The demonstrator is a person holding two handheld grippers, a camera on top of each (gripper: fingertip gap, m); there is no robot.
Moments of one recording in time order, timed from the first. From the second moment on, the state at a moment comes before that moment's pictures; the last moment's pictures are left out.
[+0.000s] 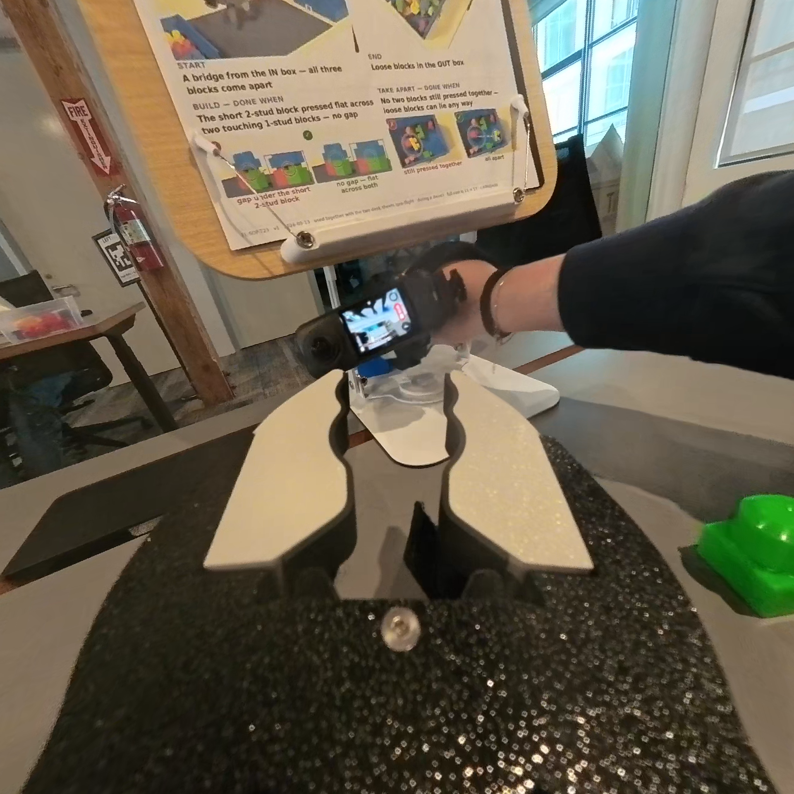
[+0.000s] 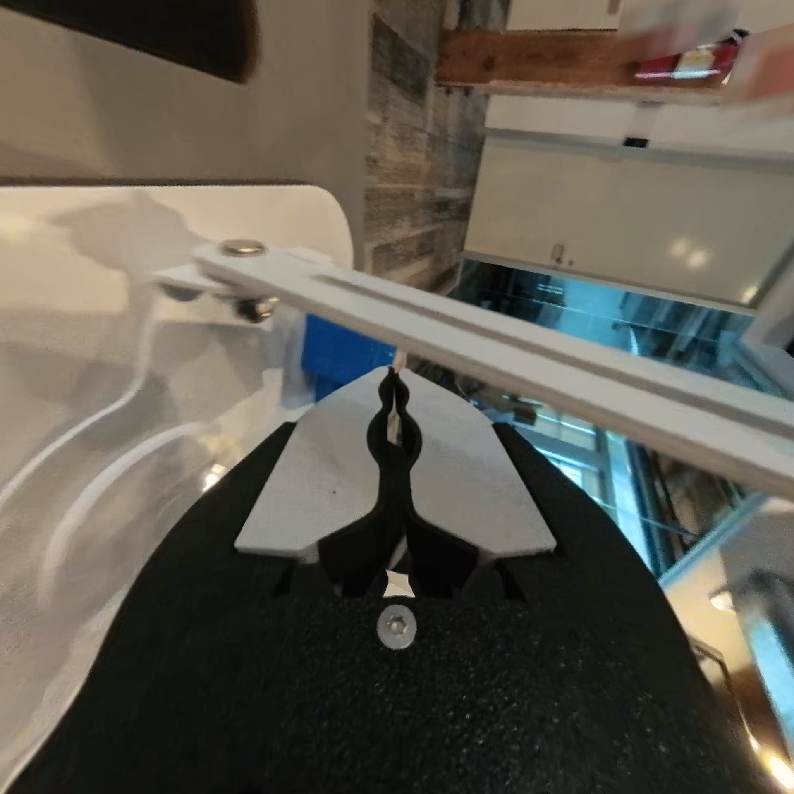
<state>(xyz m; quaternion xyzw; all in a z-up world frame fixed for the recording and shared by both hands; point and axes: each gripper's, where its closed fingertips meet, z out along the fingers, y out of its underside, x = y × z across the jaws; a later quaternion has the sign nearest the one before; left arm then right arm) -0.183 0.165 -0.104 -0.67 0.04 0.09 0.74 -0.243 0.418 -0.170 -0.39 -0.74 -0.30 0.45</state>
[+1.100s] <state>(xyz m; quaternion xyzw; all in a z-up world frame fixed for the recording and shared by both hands) -0.181 0.166 -0.103 -0.67 0.04 0.09 0.74 -0.239 0.405 -0.185 -0.58 -0.64 -0.10 0.50</state>
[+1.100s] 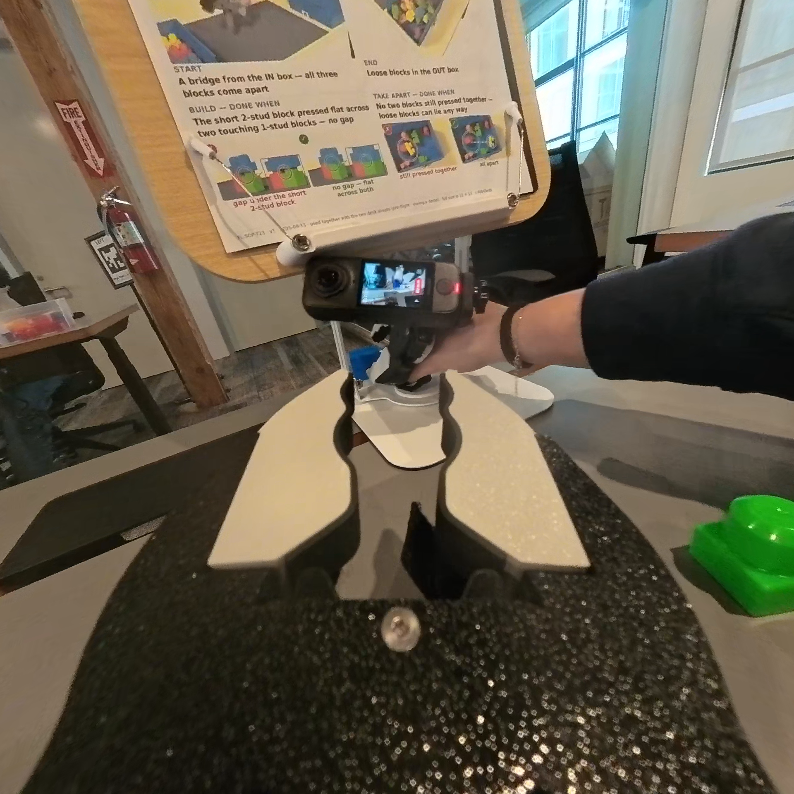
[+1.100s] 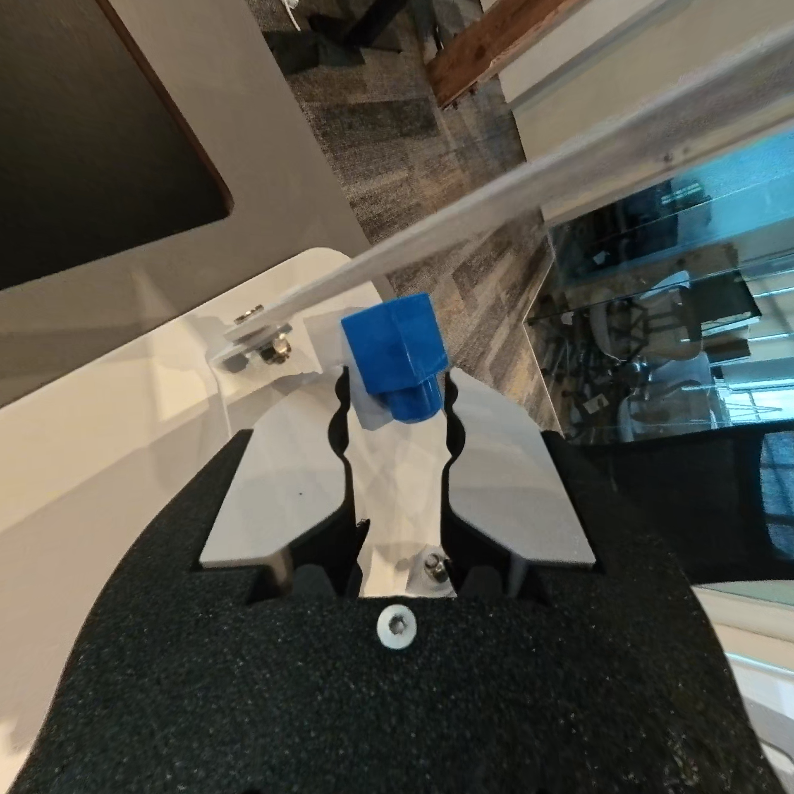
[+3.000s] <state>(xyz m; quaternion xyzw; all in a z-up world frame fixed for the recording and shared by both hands) -0.248 0.424 -0.190 -0.76 0.46 -0.22 0.39 -0.099 0.265 -0.104 -0.49 -0.45 0.32 0.67</state>
